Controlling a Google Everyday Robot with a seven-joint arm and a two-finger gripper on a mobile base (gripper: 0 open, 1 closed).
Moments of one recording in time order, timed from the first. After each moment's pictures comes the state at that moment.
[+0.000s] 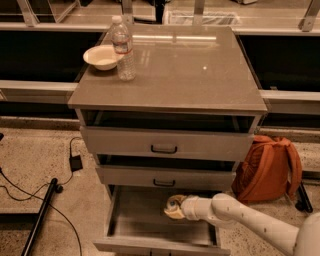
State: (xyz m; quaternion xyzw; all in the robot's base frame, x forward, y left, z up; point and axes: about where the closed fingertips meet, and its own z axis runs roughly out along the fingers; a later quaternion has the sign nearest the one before) arm 0.558 -0.054 0.313 -0.48 0.73 0.26 0.42
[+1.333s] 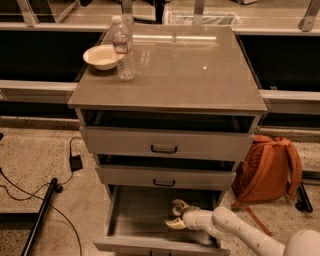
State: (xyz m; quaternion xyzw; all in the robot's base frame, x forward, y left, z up) arm 0.552 -0.067 0.224 -0.49 0.71 0.25 0.45
